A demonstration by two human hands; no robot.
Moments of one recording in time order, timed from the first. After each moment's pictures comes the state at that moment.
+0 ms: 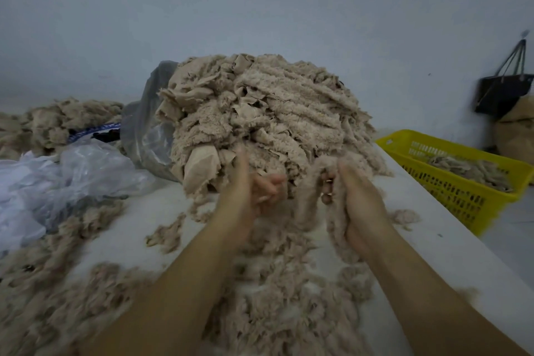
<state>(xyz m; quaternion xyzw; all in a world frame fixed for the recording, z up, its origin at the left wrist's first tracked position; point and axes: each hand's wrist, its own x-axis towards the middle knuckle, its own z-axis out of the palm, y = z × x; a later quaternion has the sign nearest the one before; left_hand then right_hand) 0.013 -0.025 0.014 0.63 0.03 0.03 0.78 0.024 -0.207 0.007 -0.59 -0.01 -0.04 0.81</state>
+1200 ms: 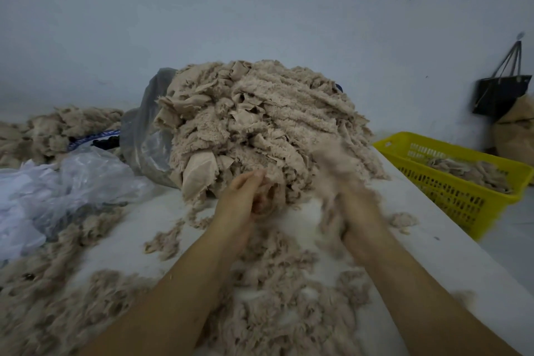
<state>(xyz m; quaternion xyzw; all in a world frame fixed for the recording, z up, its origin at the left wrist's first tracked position) 0.026 -0.028 0.006 0.59 0.09 0.08 0.80 0.025 -0.215 0.010 -0.55 -0.01 0.02 0.83</state>
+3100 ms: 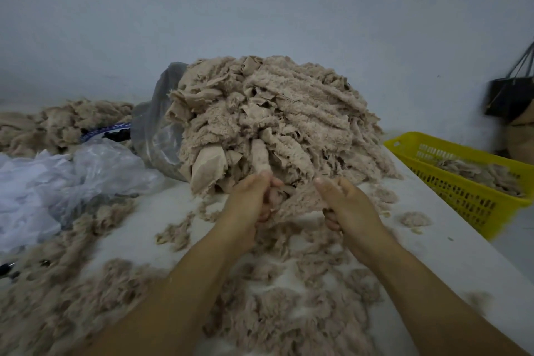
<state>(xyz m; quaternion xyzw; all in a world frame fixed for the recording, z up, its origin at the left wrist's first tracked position) 0.008 -0.021 0.009 0.67 0.03 0.04 0.74 0.016 -0.201 -0.001 -0.70 -0.08 0.01 0.71</state>
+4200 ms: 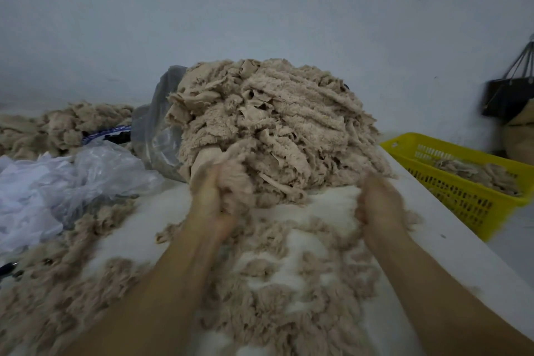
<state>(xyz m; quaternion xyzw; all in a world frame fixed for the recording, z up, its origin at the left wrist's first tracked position) 0.016 0.011 0.011 0.25 -0.01 -0.05 0.97 0.024 -0.219 0.009 -0.63 0.16 -0.14 0.75</state>
